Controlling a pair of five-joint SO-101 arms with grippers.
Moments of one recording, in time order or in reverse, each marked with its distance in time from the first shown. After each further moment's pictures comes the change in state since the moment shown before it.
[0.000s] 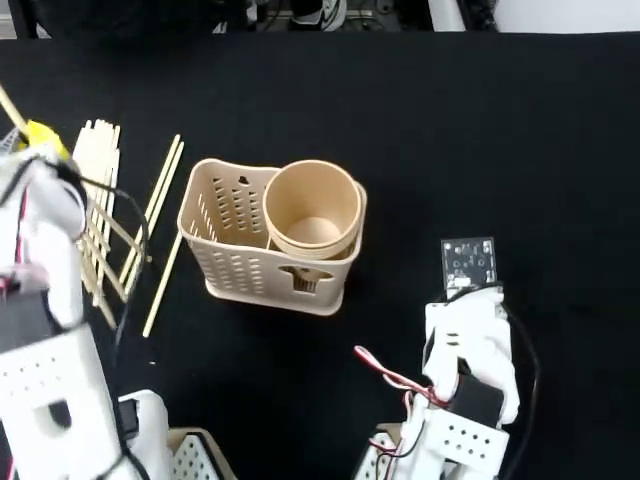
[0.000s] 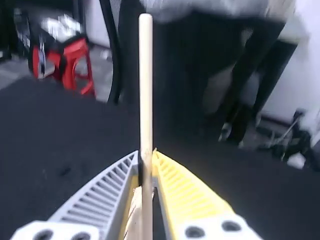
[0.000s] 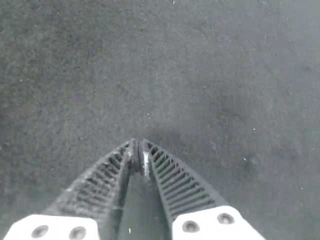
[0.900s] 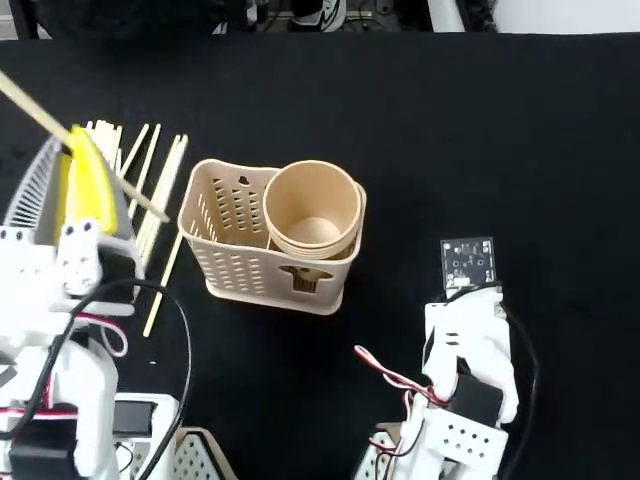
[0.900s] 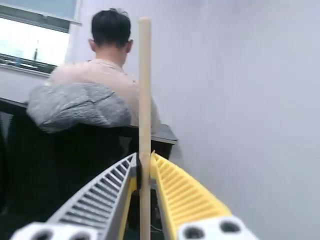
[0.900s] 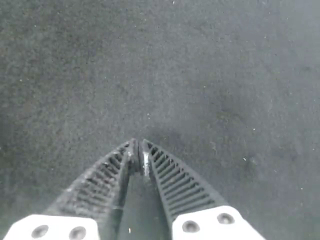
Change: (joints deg) left arm 19.7 -24.7 5.5 -5.5 3.2; right arm 0.0 0.0 0.0 0.0 0.0
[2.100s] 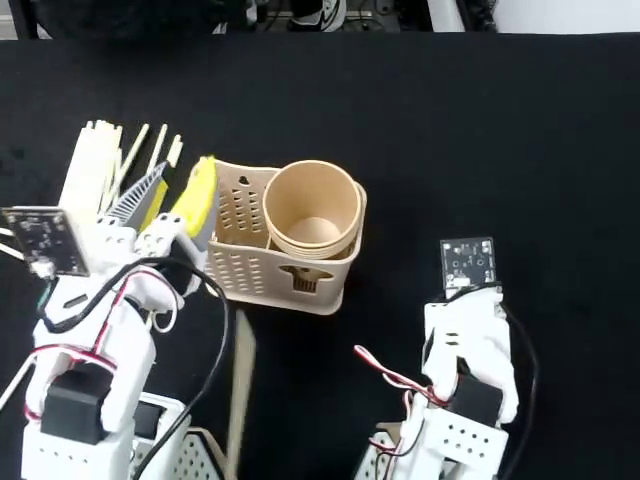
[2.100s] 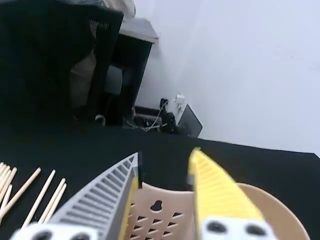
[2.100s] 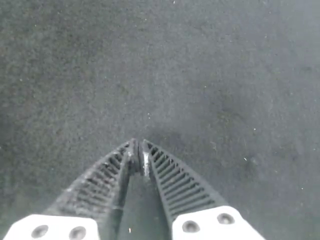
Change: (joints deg) left arm 9.8 0.4 9.7 8.8 4.6; right arm 0.0 0.0 0.2 0.0 0.0
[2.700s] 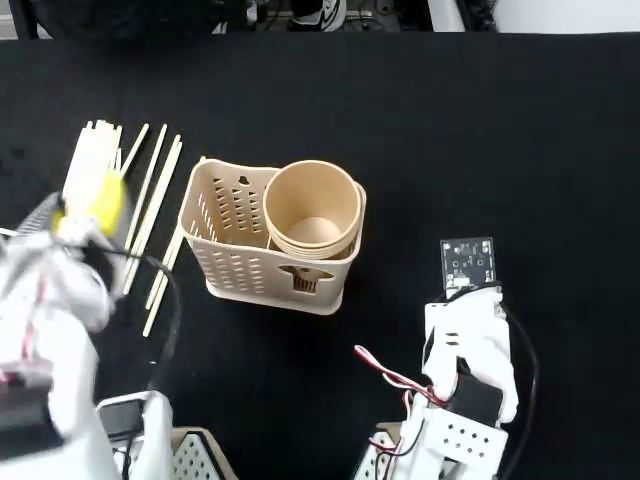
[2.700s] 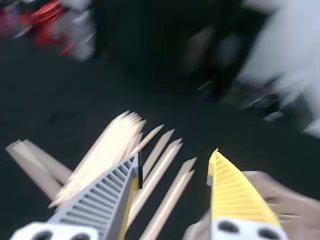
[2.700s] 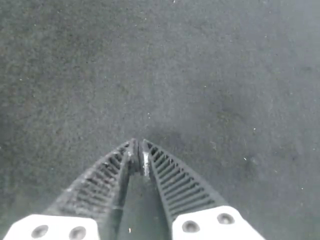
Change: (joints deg) left arm -25.5 16.9 -25.6 29.8 -5.6; right arm 0.0 0.0 0.0 0.0 0.0
